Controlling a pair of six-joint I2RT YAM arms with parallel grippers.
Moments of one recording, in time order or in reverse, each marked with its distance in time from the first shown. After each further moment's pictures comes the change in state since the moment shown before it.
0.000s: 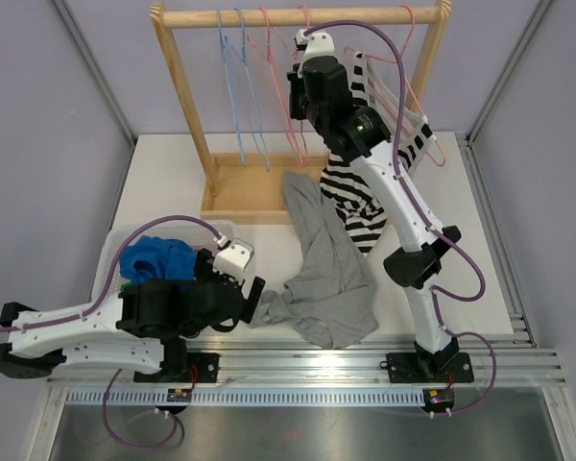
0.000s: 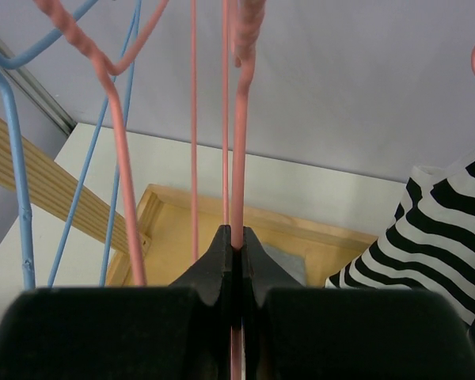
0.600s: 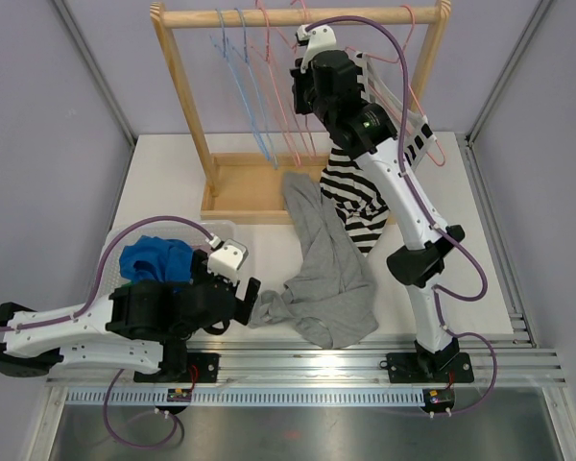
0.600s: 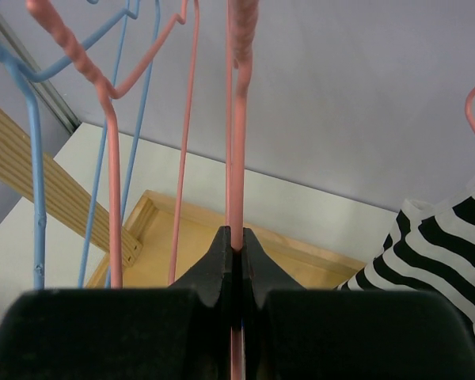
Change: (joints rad) left arm -0.027 -0.039 0.000 0.000 -0.001 -0.020; right arm -0.032 -0.009 -0.013 0.056 -0.092 -0.094
